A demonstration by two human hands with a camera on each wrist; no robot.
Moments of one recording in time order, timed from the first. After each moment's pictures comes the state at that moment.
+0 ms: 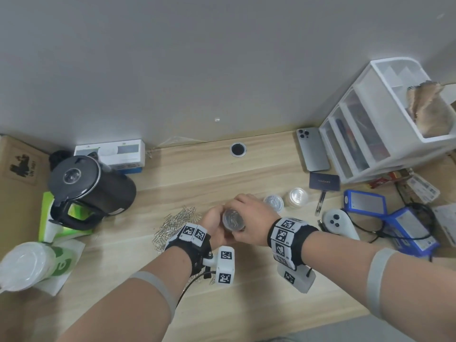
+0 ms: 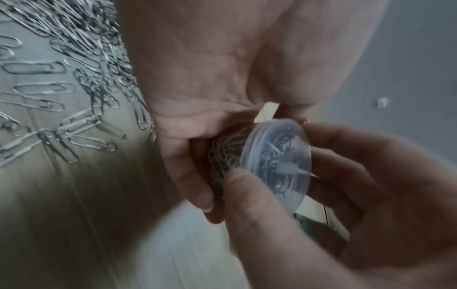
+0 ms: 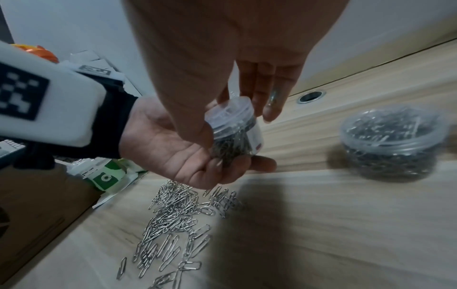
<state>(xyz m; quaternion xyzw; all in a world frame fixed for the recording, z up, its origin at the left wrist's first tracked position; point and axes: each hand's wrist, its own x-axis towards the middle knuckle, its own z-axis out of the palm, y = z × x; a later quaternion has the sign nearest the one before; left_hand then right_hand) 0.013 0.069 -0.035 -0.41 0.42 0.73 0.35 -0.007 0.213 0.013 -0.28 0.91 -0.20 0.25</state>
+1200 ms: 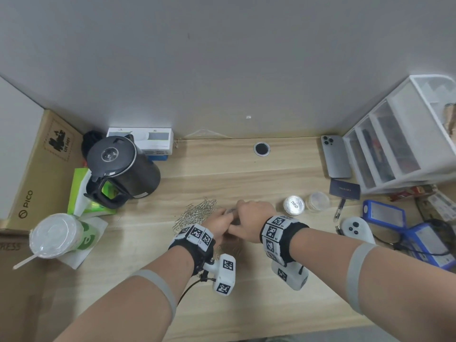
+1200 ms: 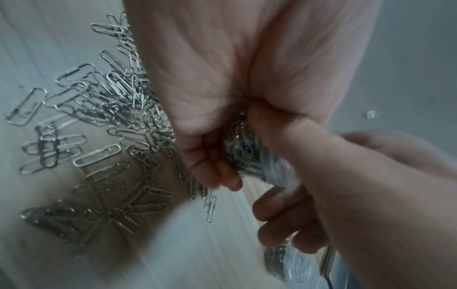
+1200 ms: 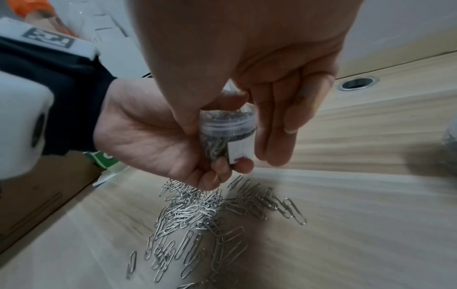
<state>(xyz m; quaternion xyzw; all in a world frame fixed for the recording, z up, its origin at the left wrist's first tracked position) 0.042 0.021 -0.032 -0.32 0.53 0.71 0.33 0.006 0.146 0.007 -0.27 0.93 -0.03 0.24</state>
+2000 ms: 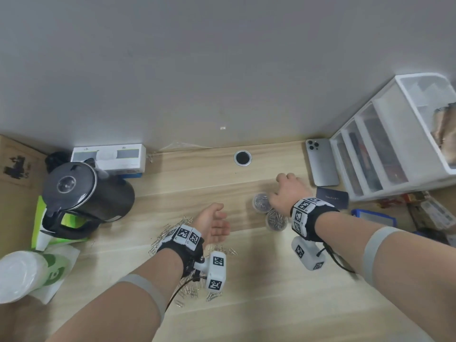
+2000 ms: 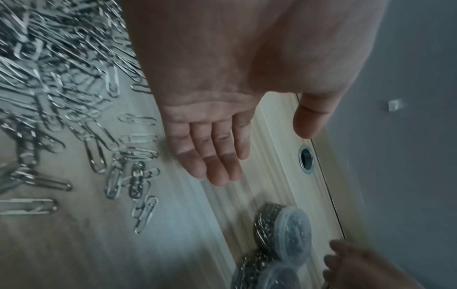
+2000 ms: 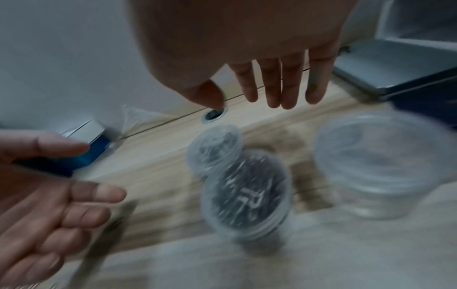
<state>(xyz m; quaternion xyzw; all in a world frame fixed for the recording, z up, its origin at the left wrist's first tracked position) -0.023 0.042 -0.048 -0.40 0.53 0.66 0.34 -0.110 0.270 -0.024 -0.02 0.97 -0.07 0.24</state>
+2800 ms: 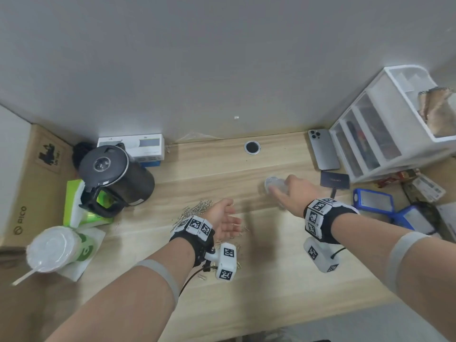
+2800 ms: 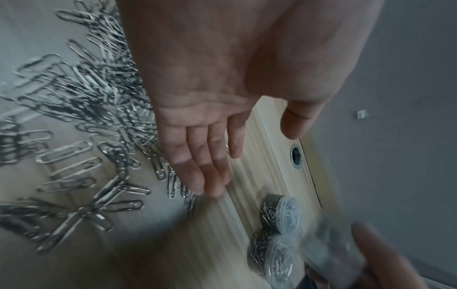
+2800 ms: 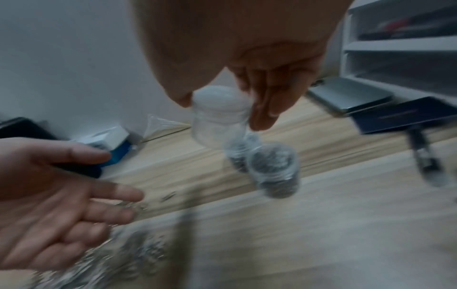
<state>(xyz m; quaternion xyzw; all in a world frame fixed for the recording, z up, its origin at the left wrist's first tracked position) 0.026 0.020 -0.016 -0.36 0.52 0.68 0.38 -0.031 0.247 0.031 0.02 0.97 -0.11 0.24</state>
